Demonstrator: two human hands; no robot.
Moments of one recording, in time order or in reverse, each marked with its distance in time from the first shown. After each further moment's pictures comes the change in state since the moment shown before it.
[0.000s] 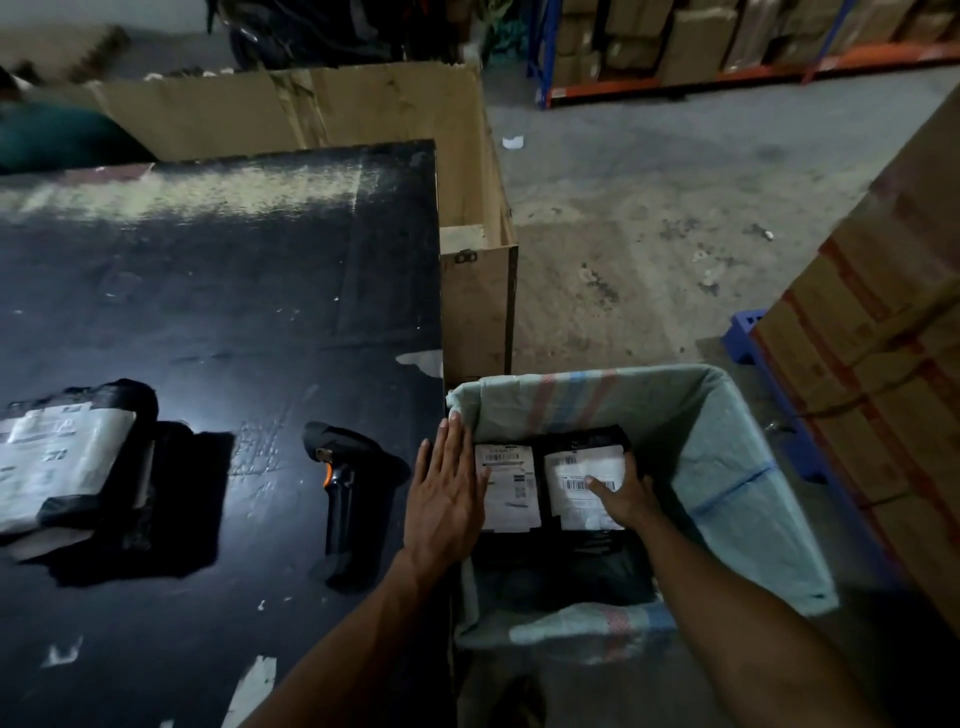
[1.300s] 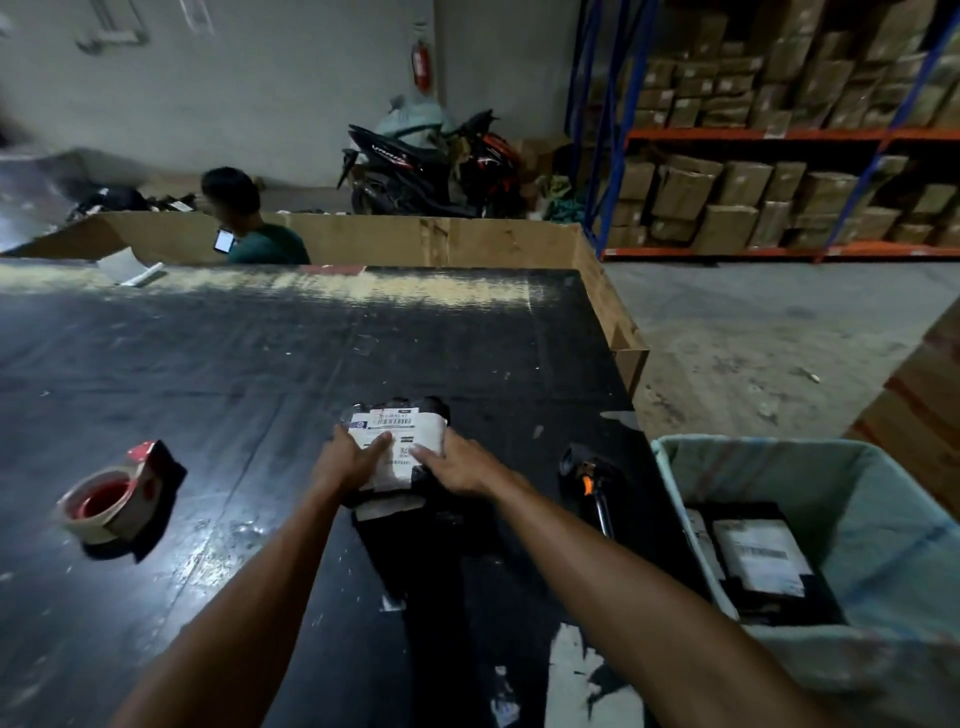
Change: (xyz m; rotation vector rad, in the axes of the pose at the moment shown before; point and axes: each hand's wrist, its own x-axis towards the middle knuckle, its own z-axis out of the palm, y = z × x) left_hand -0.077 -0.436 -0.208 -0.584 0.114 -0.607; right_hand -0.300 -0.410 0.299 -0.283 -0.119 -0.732
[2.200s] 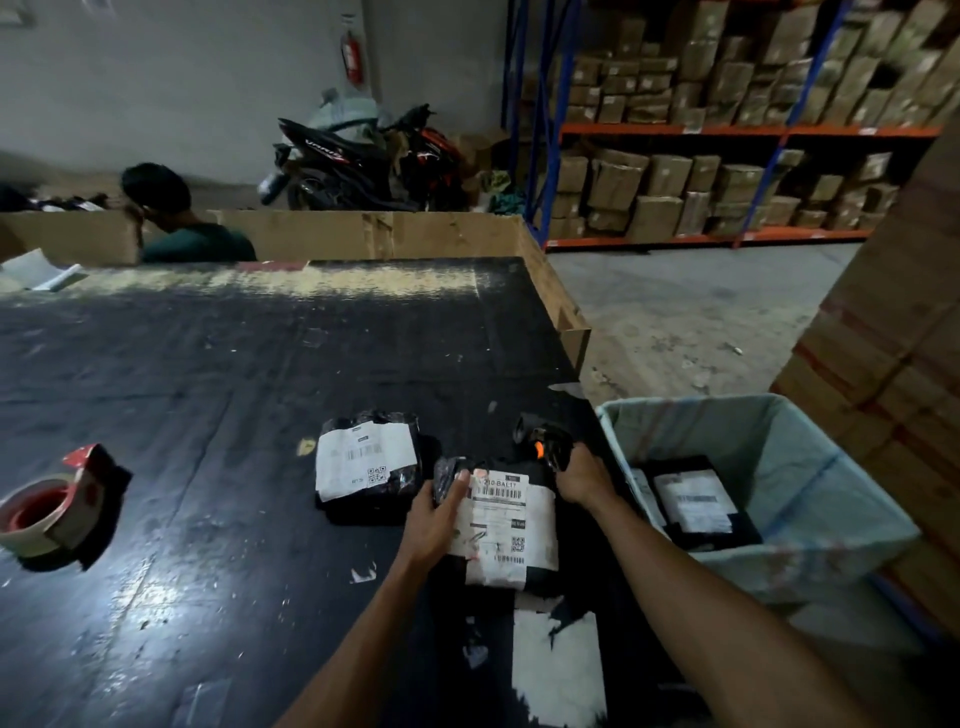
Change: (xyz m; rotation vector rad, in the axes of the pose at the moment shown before) left_hand -0.167 0.034 0.126 -0.597 -0.336 0.098; right_hand -0.109 0.155 -0.059 0.039 0.350 0.517
